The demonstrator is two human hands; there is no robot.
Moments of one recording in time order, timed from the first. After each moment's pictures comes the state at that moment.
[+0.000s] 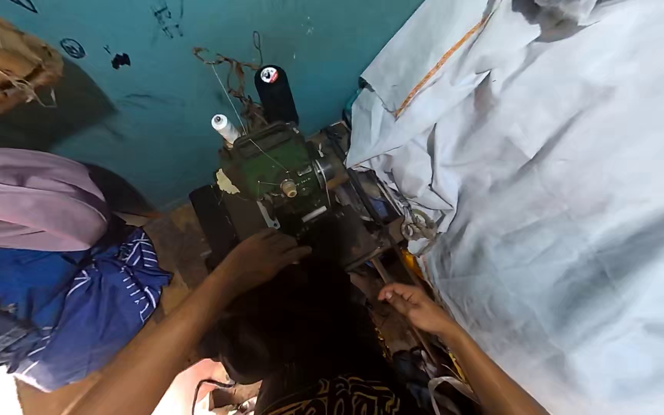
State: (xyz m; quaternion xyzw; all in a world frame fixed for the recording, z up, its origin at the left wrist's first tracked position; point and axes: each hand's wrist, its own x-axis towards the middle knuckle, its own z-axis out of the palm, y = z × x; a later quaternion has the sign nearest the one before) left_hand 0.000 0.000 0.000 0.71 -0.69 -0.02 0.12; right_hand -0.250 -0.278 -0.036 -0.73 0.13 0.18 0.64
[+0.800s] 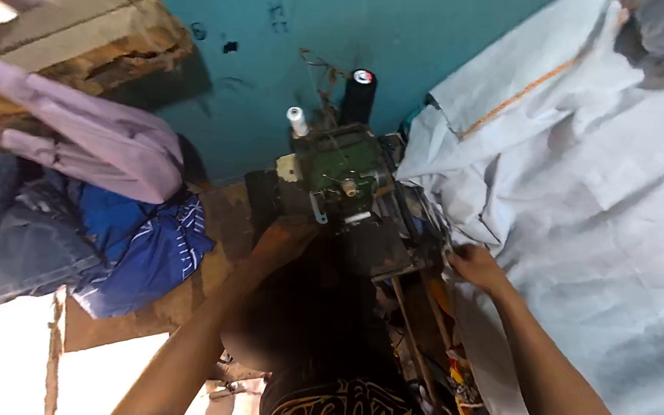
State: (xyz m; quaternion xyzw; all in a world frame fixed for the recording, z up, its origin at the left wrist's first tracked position) left_hand 0.006 0.041 -0.027 0.84 -0.48 -0.02 0.24; right_hand -0.165 -0.364 -0.053 -0.85 0.30 0.22 0.37
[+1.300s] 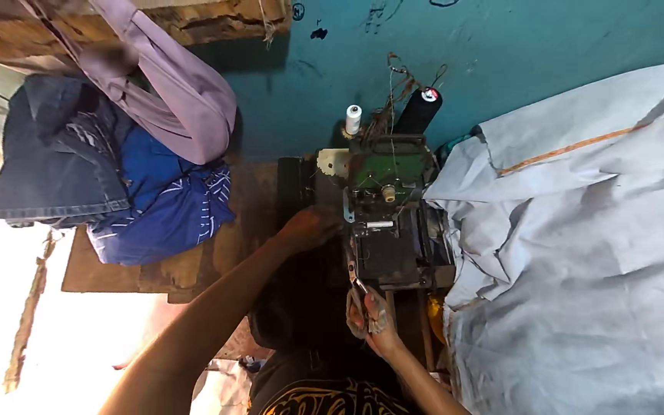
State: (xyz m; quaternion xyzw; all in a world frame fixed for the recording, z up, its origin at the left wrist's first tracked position) left_hand 0.009 0.037 -0.034 0.83 -0.47 -0.01 0.32; right_hand -0.182 -0.143 -0.030 -0.48 0.12 0.16 0.85
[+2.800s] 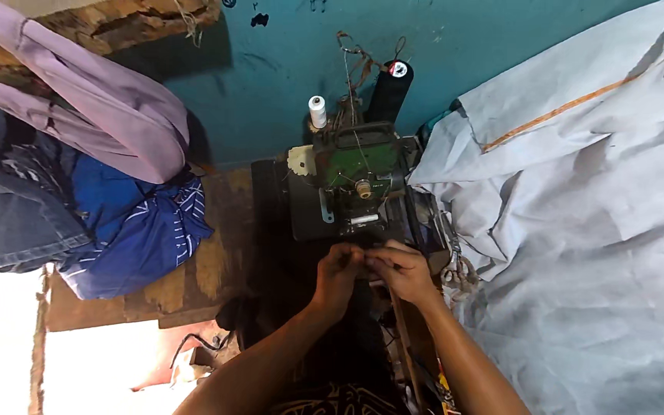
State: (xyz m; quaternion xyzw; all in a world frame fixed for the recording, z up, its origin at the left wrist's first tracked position) left_hand -0.088 -0.068 0.013 0.61 0.06 -0.17 0.77; right_hand -0.111 -0.225 -0.026 -0.76 -0.11 -0.12 0.62
